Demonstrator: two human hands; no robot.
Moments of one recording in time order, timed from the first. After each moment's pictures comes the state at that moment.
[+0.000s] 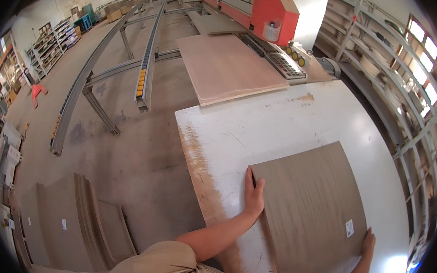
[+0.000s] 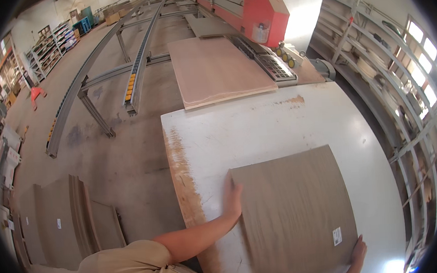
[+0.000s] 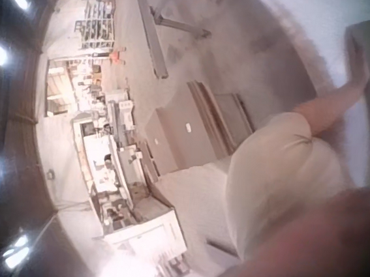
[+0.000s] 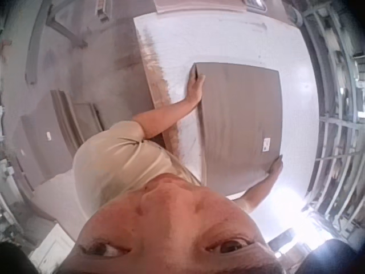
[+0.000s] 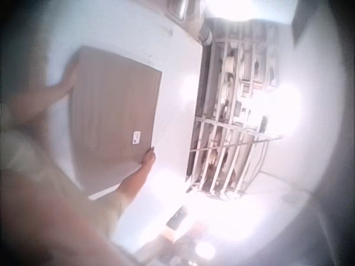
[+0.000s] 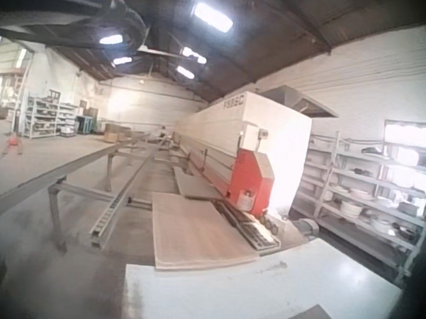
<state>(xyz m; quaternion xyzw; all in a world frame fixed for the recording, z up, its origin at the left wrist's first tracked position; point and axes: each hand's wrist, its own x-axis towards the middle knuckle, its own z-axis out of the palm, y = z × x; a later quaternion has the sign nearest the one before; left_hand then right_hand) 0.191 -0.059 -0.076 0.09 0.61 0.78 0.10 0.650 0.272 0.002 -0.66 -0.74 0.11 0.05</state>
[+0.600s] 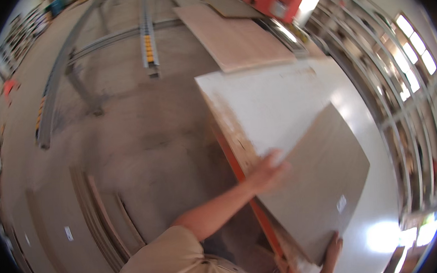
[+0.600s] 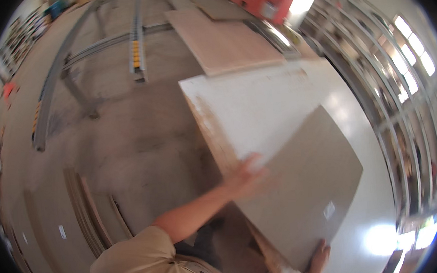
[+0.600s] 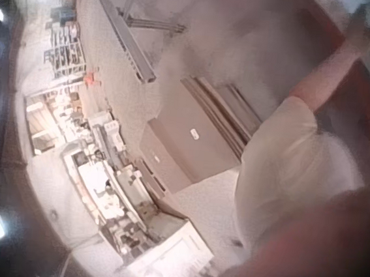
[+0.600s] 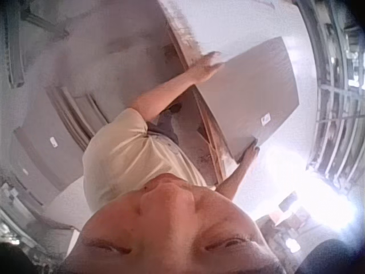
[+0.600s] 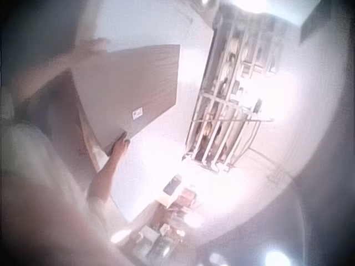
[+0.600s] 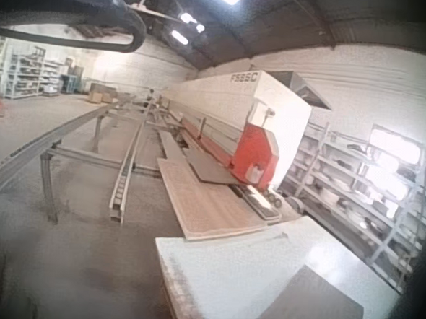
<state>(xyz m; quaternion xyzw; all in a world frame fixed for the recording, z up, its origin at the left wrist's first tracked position) 0.141 -0.196 -0.045 0.43 0.62 0.57 0.33 0.573 -0.120 0.012 -0.76 -0.64 0.11 0.10</state>
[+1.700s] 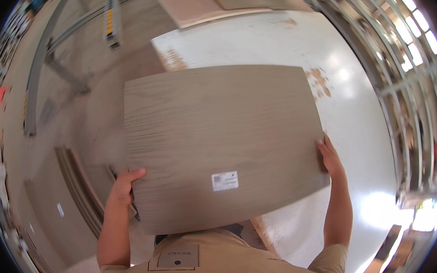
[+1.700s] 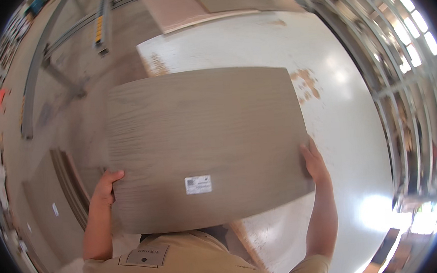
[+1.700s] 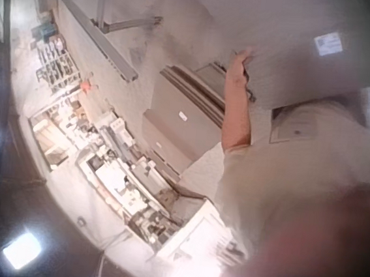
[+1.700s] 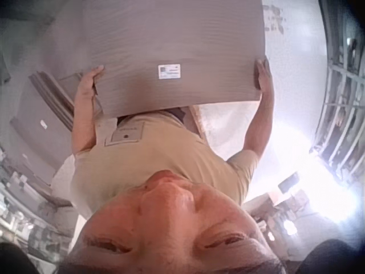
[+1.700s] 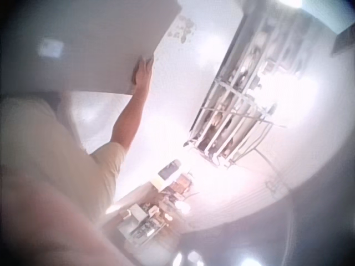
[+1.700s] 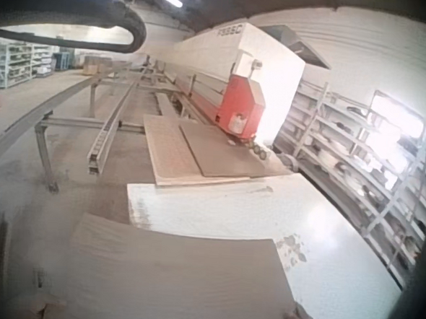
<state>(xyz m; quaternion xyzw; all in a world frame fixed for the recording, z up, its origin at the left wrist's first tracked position) 0.170 -0.445 -0.007 -0.11 0.53 0.73 0.42 0.470 0.089 0.016 -0.39 -0.79 0.47 0.06</state>
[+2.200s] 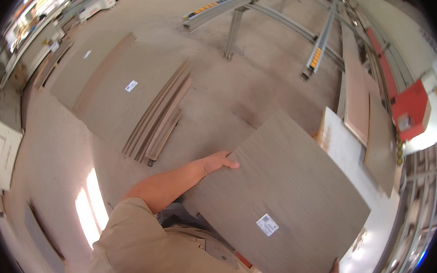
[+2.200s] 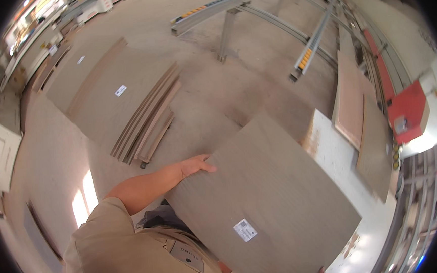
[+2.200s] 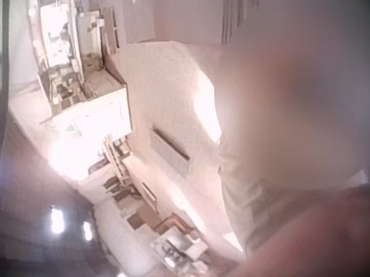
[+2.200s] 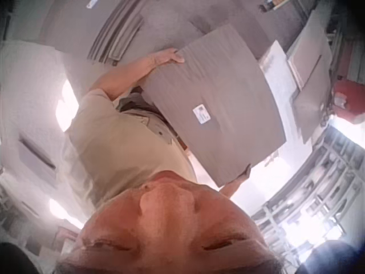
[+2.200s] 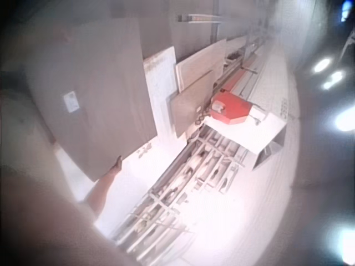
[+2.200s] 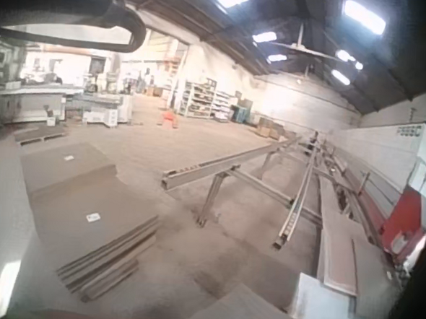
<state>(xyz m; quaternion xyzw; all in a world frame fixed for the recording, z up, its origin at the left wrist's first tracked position) 0.208 -0.507 -0.071 -0.06 0.48 0.81 0.32 0.401 -0.021 0.066 -0.43 -0.55 0.71 0.06</state>
